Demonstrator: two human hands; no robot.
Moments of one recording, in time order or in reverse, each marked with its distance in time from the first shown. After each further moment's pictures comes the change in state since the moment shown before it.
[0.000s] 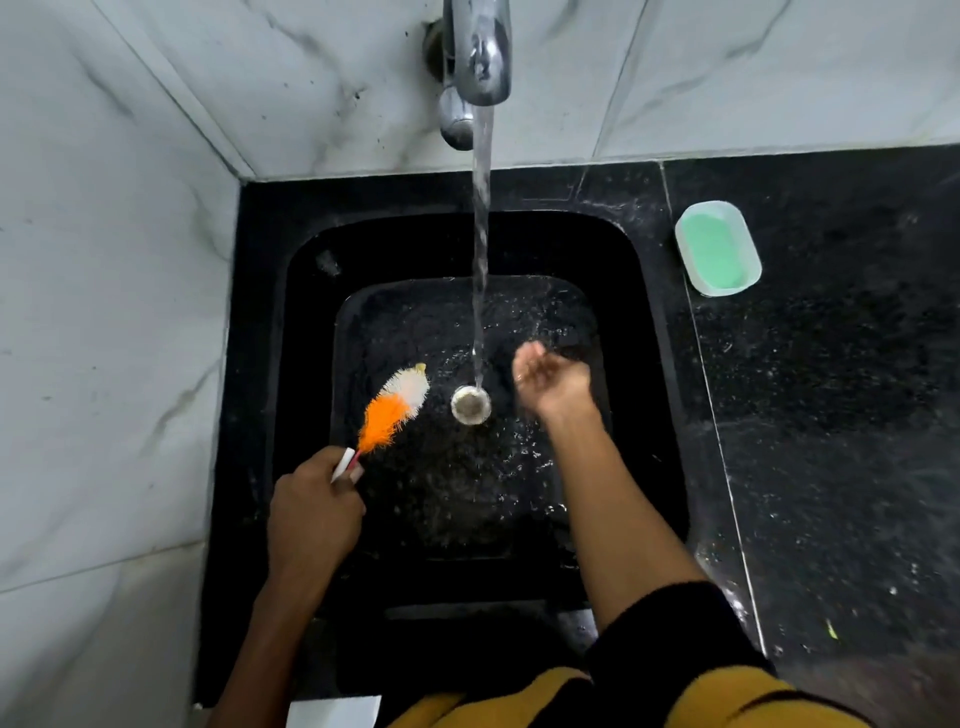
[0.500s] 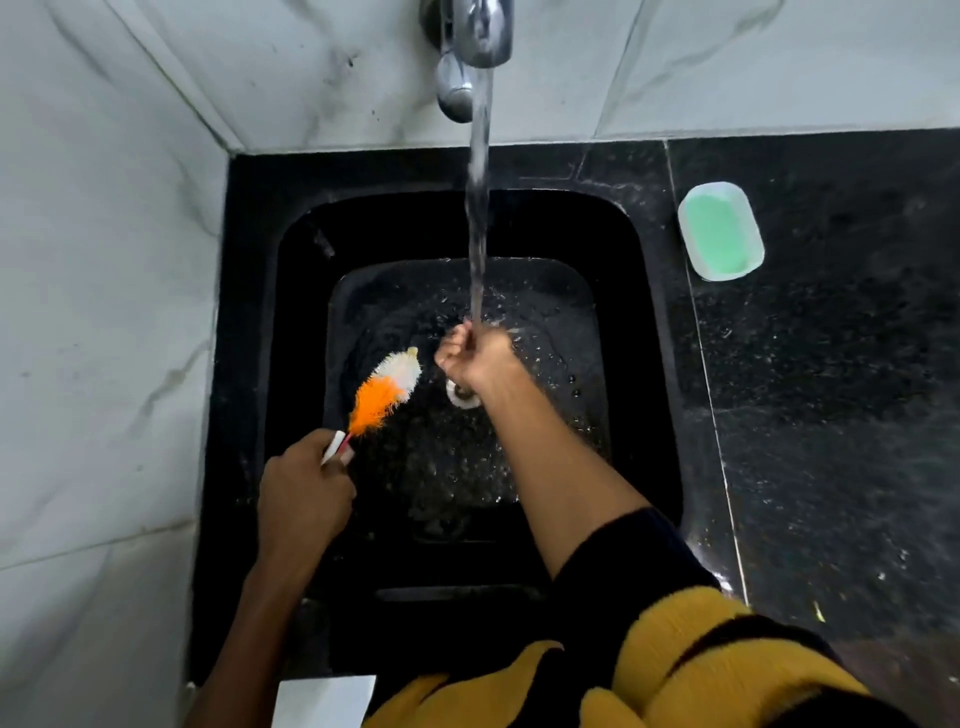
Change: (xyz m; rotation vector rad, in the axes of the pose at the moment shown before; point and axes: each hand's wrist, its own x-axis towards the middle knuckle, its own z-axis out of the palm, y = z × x) left_hand -0.001 0.006 -0.003 0.031 -0.015 -0.007; right_hand 0.002 0.064 0.046 -0.261 -0.080 0.222
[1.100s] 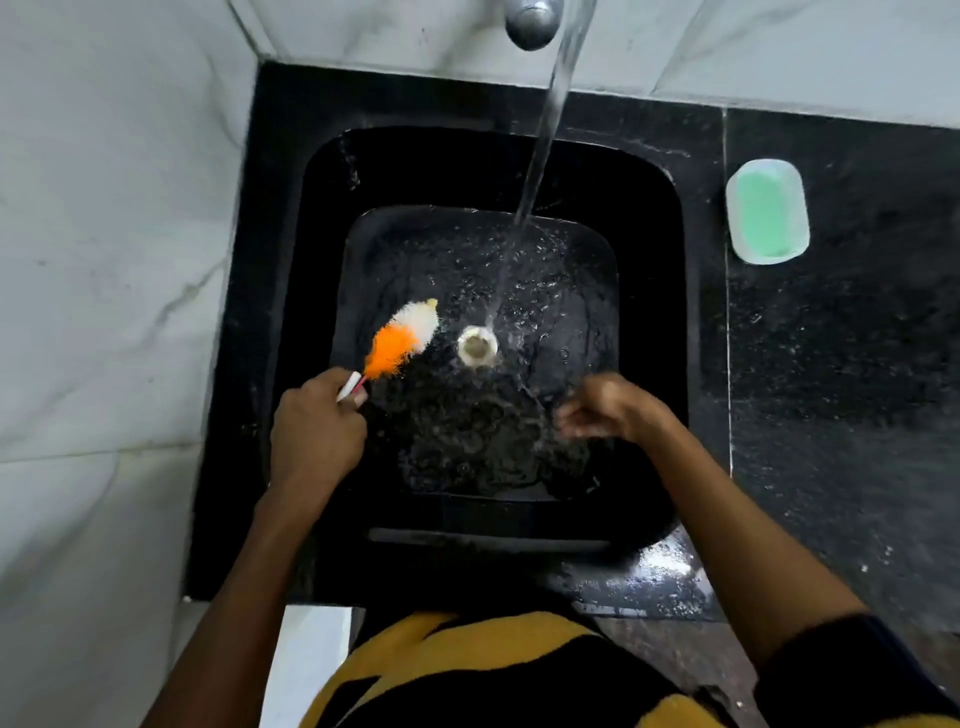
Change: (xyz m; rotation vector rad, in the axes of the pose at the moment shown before) left_hand 0.007 -0.018 0.007 -0.012 0.009 0.023; right_hand -0.059 -0.052 -0.136 -1.311 0.296 -0.083
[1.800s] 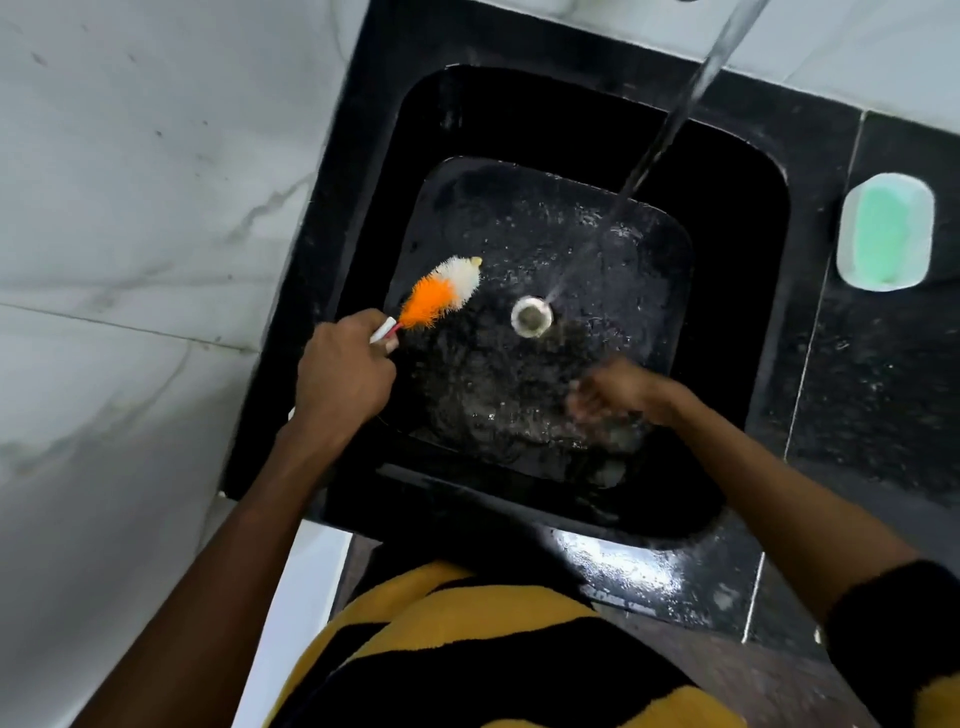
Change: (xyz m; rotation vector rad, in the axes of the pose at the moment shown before) left_hand -0.008 -0.015 -0.016 0.031 0.070 -0.006; right_hand 0.030 -0.008 0.028 -0.494 -0.210 -0.171
